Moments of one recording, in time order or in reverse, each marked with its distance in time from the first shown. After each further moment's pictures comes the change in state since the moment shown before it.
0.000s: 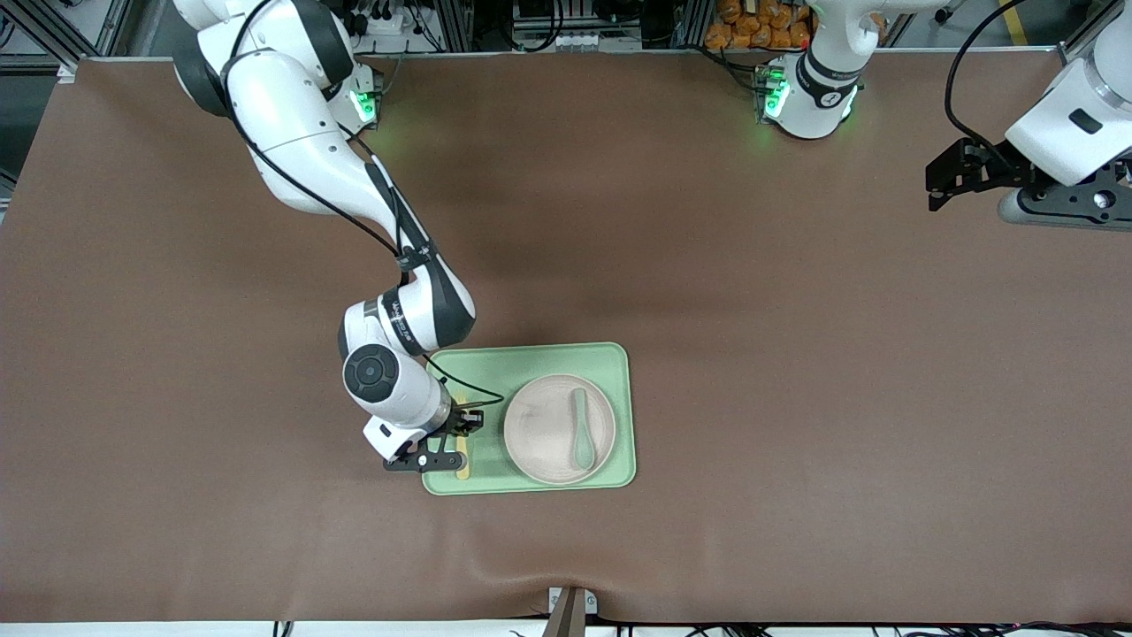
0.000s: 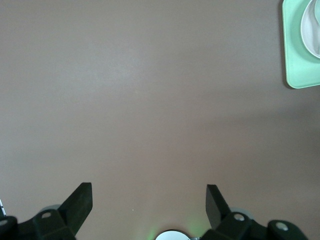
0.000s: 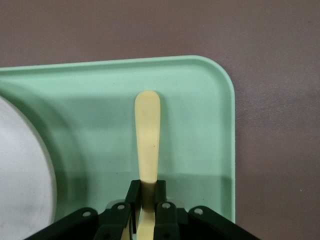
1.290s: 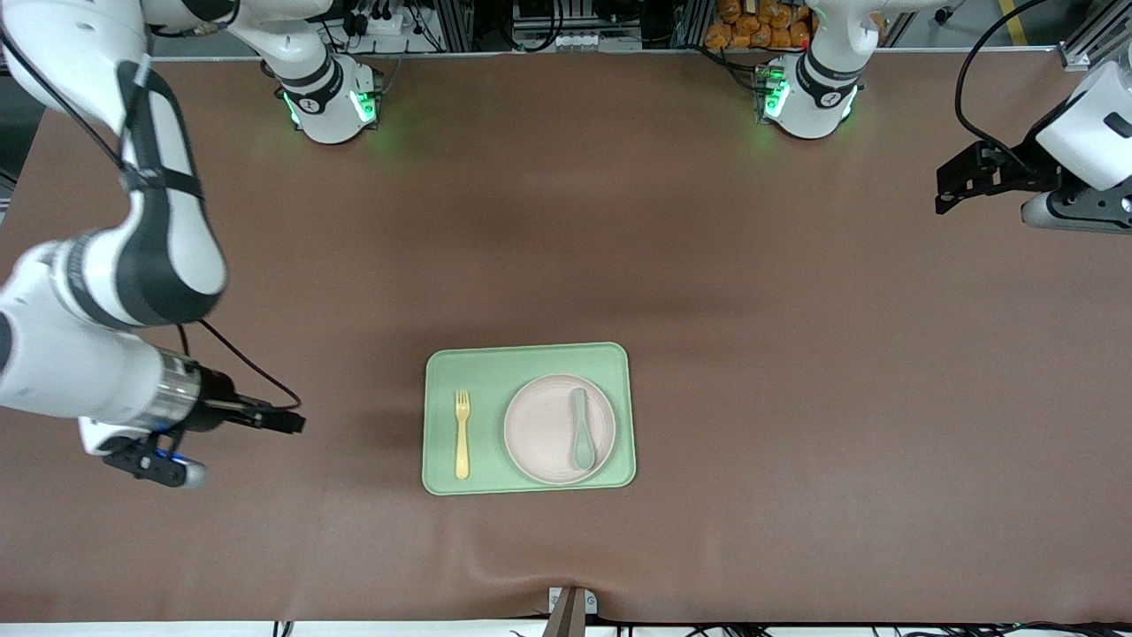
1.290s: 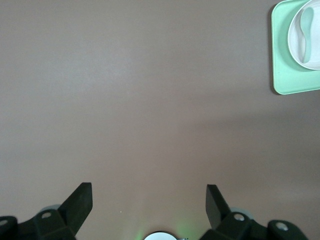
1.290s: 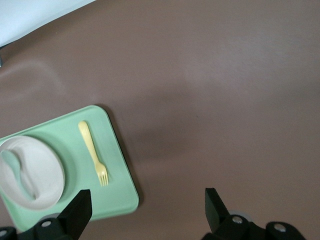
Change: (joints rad) left arm 0.050 0.002 -0.008 0.000 -0.066 0.009 0.000; right arm -0.425 -0.385 0.134 0.006 -0.003 -0.477 0.023
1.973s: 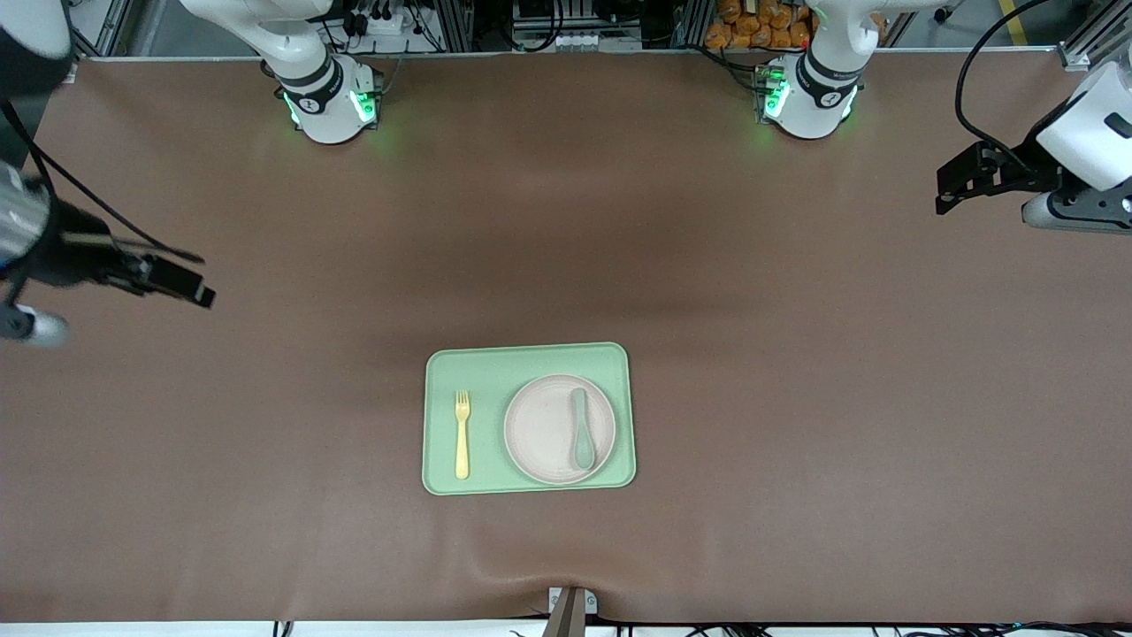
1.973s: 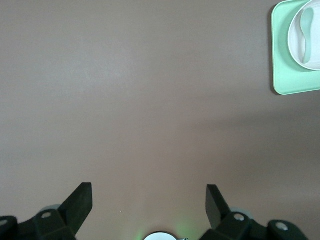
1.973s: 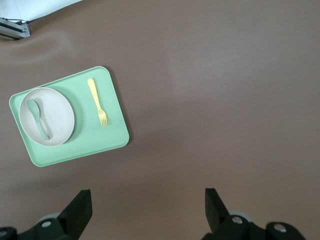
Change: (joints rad) left arm 0.000 0.000 0.000 0.000 0.000 0.001 0.000; right arm -0.019 -0.358 0.008 -0.025 -0.054 -0.328 -0.009
